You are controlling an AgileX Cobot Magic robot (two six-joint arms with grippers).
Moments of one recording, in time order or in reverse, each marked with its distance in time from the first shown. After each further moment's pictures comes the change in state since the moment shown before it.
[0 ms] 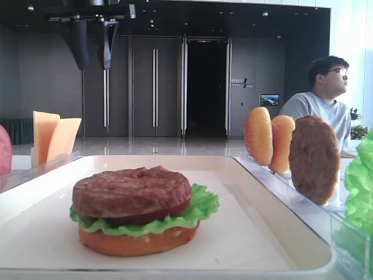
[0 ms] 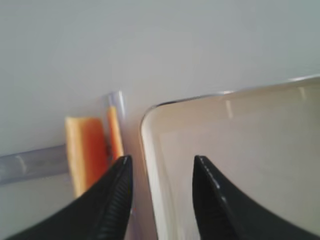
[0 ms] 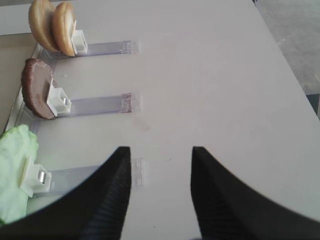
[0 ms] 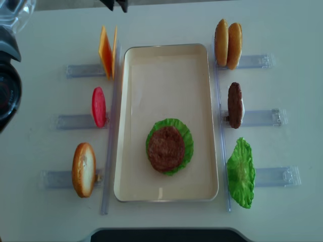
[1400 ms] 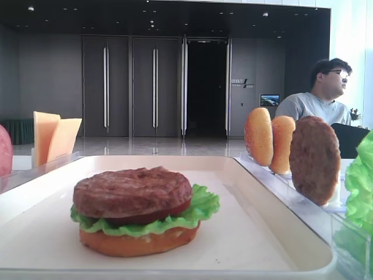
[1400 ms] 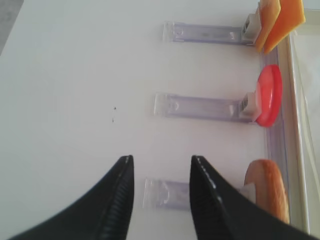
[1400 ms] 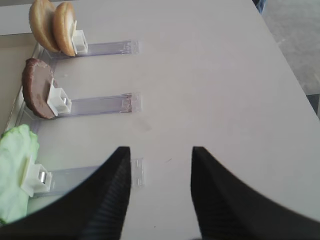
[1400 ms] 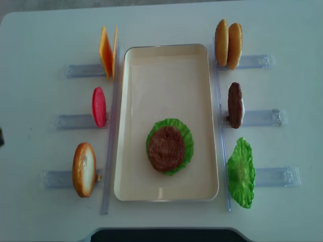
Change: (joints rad) left arm 0.381 -1.395 1.325 0.029 -0.304 0.083; right arm 0.000 0.000 0.000 0.000 0.000 0.000
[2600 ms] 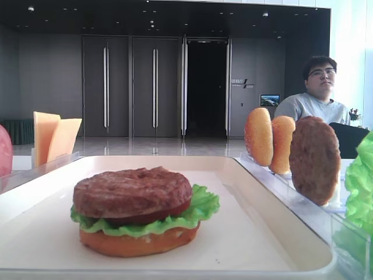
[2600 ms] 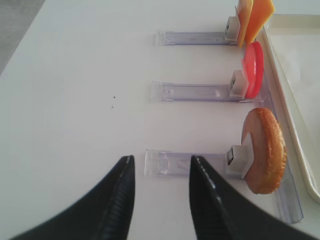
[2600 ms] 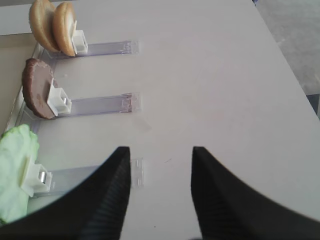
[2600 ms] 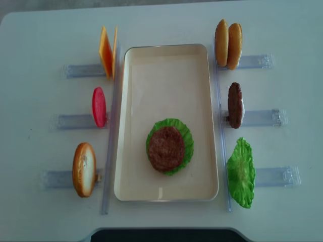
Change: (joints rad) left arm 0.000 -0.702 0.255 -0.042 0.182 0.105; right arm 0.000 0.000 0.000 0.000 0.000 0.000
